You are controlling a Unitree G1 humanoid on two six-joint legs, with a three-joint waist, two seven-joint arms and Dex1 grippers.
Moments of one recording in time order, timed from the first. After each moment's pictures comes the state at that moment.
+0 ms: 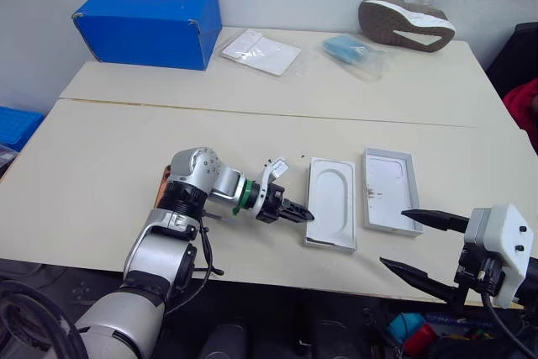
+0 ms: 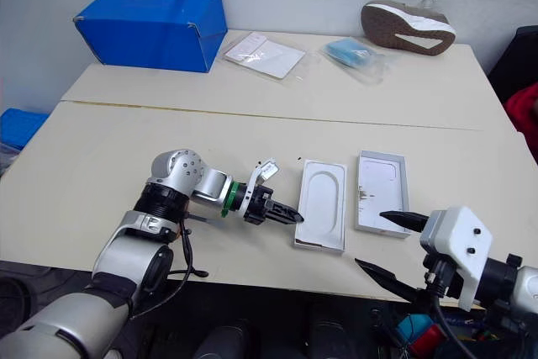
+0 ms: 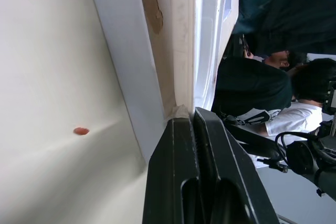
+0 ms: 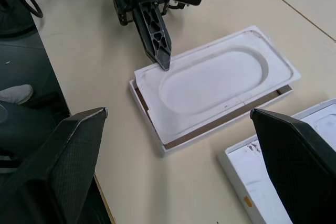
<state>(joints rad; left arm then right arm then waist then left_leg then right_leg) -0.96 0.19 -0.08 0.60 -0.79 1.61 -0.53 0.44 -0.84 -0.71 -0.90 0.74 0.65 0.90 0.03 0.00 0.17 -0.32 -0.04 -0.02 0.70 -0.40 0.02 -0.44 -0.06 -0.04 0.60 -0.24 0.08</state>
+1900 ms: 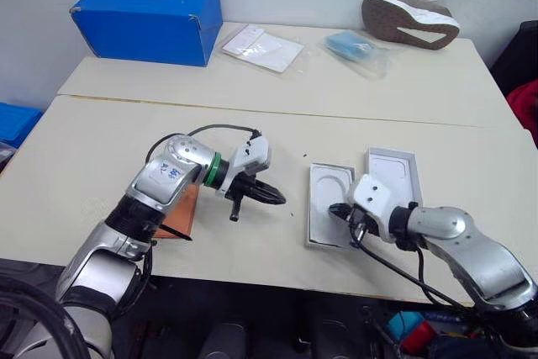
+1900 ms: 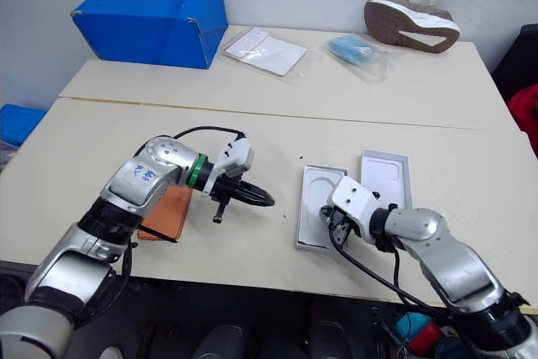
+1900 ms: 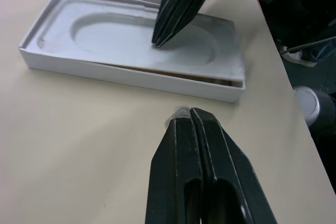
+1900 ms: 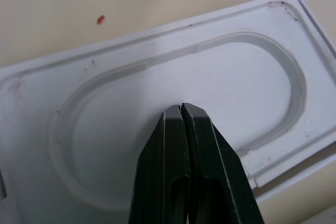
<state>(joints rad) -0.81 0.56 -0.40 0.11 -0.31 0.59 -1.22 -0.25 -0.82 0.24 -0.45 0.23 0.67 0.66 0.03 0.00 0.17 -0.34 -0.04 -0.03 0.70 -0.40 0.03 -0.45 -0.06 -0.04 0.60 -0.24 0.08</state>
